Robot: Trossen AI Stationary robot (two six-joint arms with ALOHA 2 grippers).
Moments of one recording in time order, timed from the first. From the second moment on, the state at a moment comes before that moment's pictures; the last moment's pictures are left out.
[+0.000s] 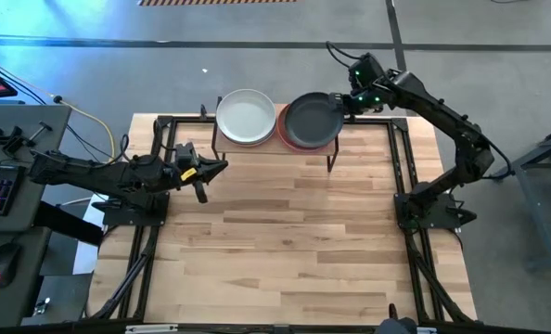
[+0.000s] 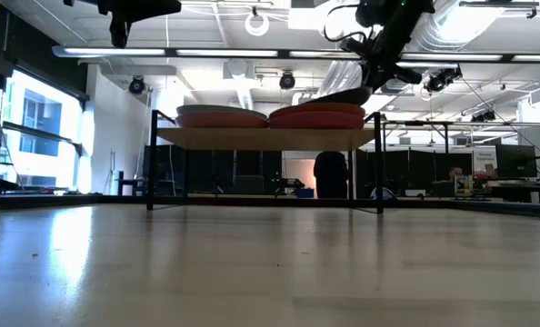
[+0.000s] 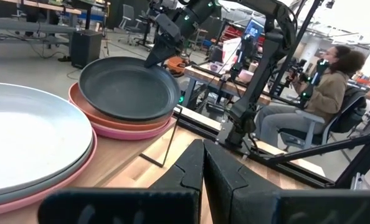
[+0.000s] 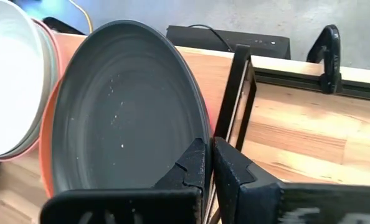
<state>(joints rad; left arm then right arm) -0.14 0.70 0.56 0.10 -0.49 -0.31 -0.78 1.49 1.53 -1.00 -0.06 0.62</state>
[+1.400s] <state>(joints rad) -0.14 0.70 0.56 0.09 -0.49 -0.31 -0.74 1.59 1.53 -0.98 -0.08 0.65</state>
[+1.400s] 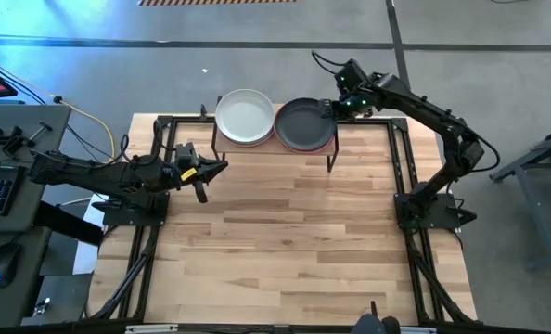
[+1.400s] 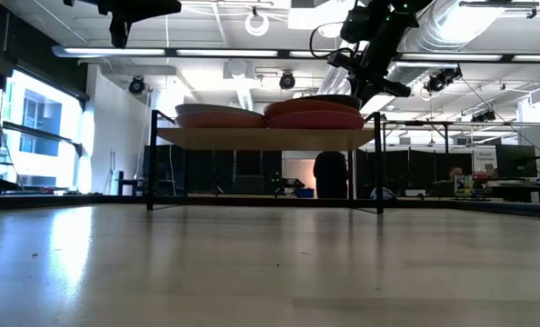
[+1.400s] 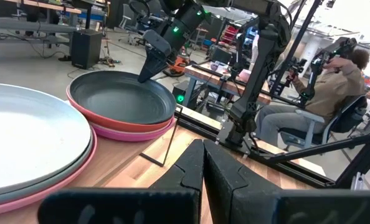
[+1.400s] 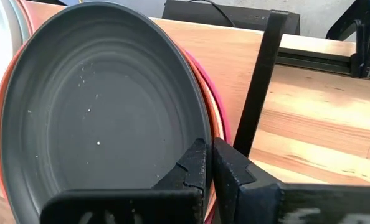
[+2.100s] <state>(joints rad) -0.14 0.70 0.56 0.09 -0.49 -0.31 -0.74 1.59 1.53 -0.97 -0.08 0.65</state>
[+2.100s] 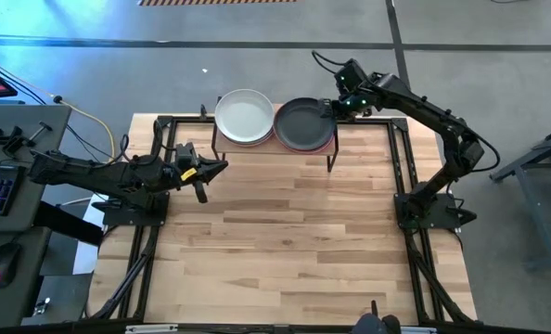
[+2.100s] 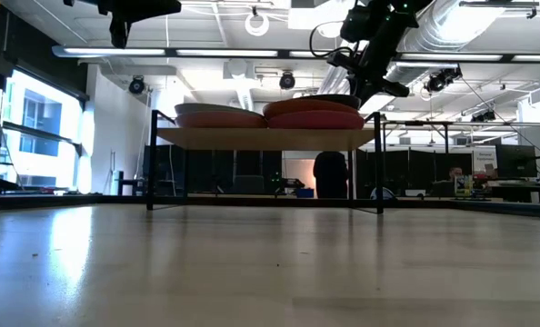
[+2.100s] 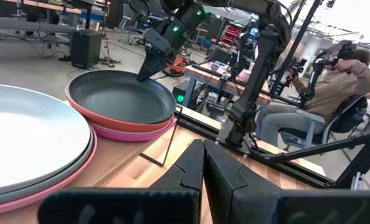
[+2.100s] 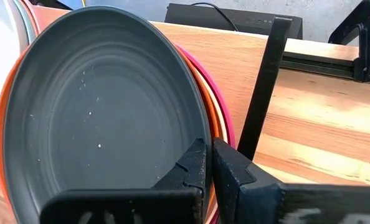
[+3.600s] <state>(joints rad) -0.11 0.70 0.56 0.16 -0.52 -0.31 -0.63 0.77 0.94 -0.75 -0.13 0.59</state>
